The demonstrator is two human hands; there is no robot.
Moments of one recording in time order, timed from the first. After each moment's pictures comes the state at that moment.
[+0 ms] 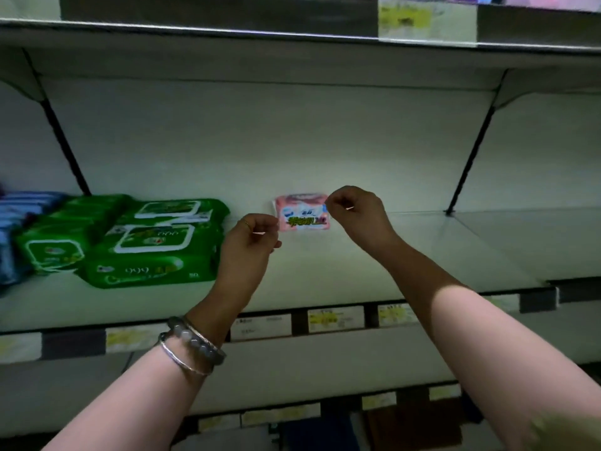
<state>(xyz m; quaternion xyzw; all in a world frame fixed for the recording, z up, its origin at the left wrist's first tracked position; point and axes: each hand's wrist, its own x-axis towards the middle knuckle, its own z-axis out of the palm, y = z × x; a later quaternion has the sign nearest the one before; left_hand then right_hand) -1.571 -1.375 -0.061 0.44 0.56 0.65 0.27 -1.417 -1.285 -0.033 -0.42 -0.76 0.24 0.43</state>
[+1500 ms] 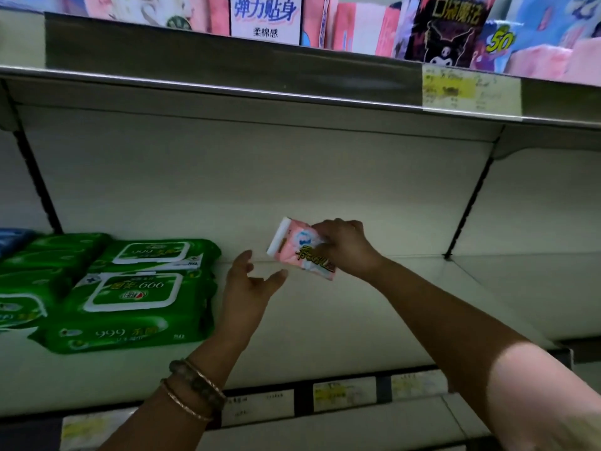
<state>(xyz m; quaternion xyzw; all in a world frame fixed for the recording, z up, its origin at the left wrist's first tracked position) -1.600 -1.317 -0.073 0.40 0.63 0.59 0.30 -1.455 -1.212 -0.016 -0.42 -0.88 0.03 0.19</state>
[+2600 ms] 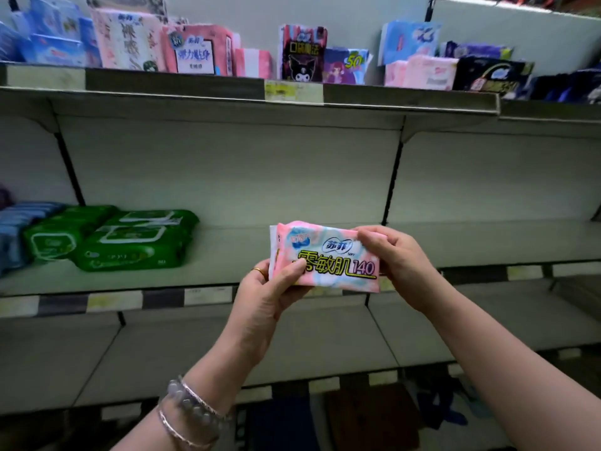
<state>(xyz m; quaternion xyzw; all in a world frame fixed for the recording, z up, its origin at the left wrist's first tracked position) -1.407 -1.514 -0.039 0.36 0.33 0.69 0.54 -1.231 -1.436 -0.006 -0.33 -0.65 0.51 0.45</state>
